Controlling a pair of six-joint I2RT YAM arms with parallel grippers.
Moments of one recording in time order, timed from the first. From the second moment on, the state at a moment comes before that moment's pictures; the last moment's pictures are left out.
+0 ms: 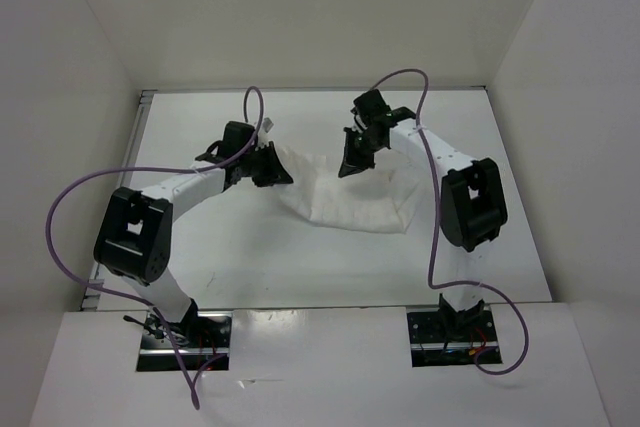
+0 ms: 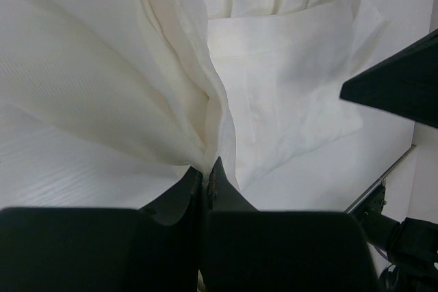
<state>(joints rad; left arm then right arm) -0.31 1.67 1.06 -0.16 0.43 -0.56 0.40 1.92 1.59 -0.77 -0.28 0.52</state>
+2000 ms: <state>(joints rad) -0.57 1.70 1.23 -0.14 0.39 -0.69 0.05 1.68 1.04 -0.77 -0.29 0.57</state>
